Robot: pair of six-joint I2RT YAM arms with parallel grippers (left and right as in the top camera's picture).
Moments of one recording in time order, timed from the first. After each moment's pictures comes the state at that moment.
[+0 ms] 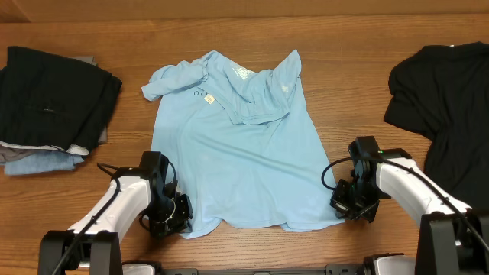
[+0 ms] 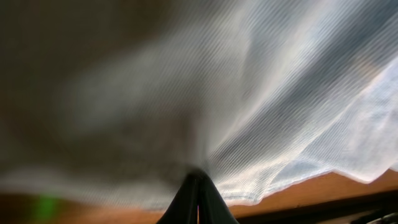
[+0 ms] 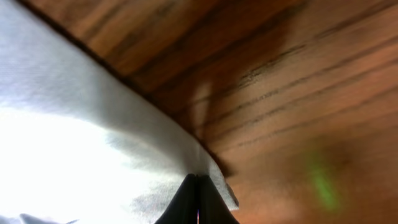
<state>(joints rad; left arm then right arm) -0.06 1.45 0.58 -0.95 0.37 -0.36 0.09 1.51 0.70 -0.99 -0.22 0.58</state>
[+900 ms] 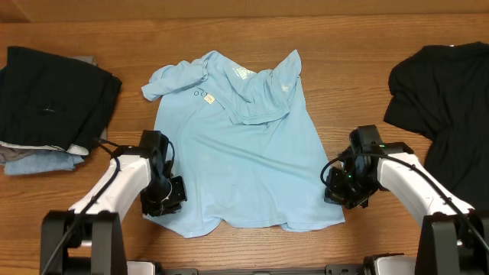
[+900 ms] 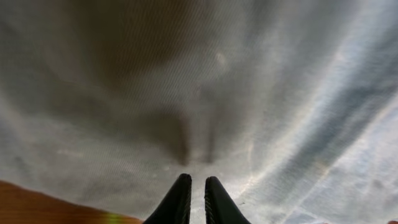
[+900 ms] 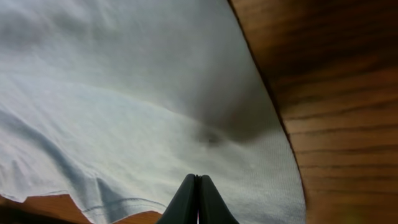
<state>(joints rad) -0.06 1.56 0.75 -0.96 0.17 -0.34 0.09 1.51 0.74 -0.91 -0.37 0.38</state>
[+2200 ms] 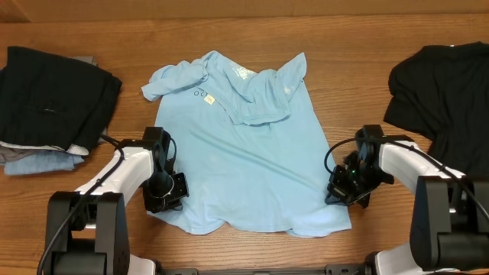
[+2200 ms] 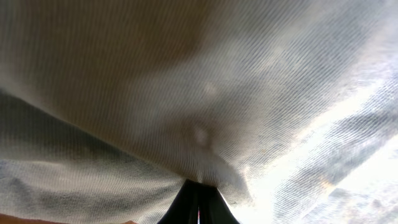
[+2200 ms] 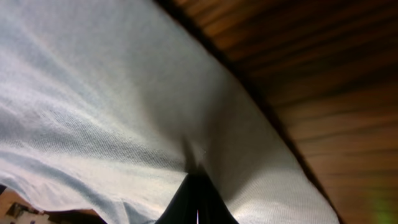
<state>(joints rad) -0.06 1.65 0.79 -0.94 0.19 -0.34 0.00 1.69 0.79 -0.93 -0.42 0.43</state>
